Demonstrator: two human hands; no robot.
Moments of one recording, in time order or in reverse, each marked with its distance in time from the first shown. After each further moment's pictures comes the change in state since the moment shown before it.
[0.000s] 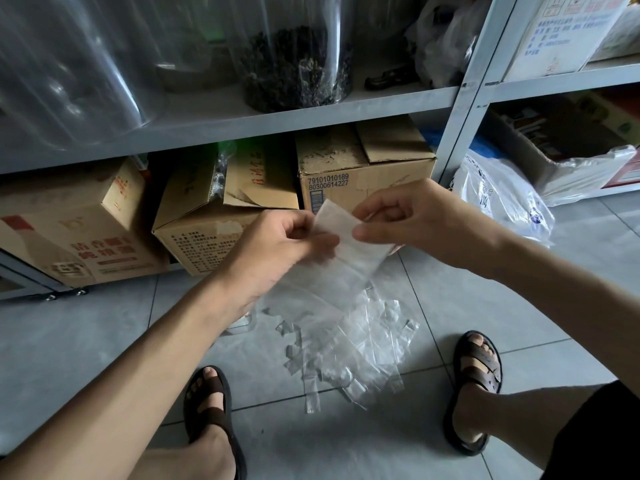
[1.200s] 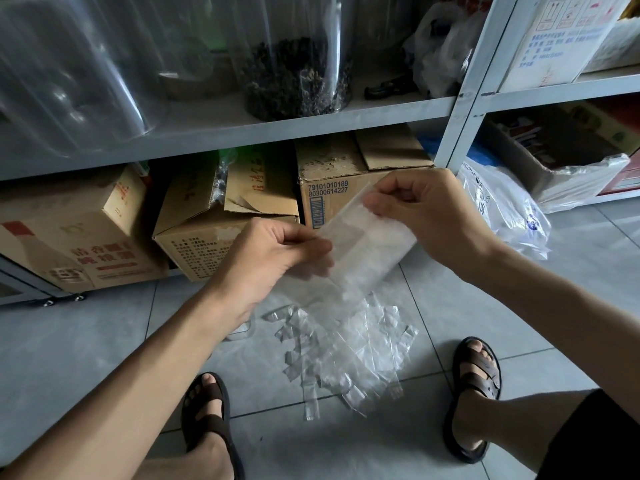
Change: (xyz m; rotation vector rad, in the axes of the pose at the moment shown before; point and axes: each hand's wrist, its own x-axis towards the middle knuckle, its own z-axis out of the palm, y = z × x) left_hand -0.008 0.005 -0.002 -0.112 0.048 -0.013; right_hand 0.009 0.002 0.004 -0.007 0.388 -0.104
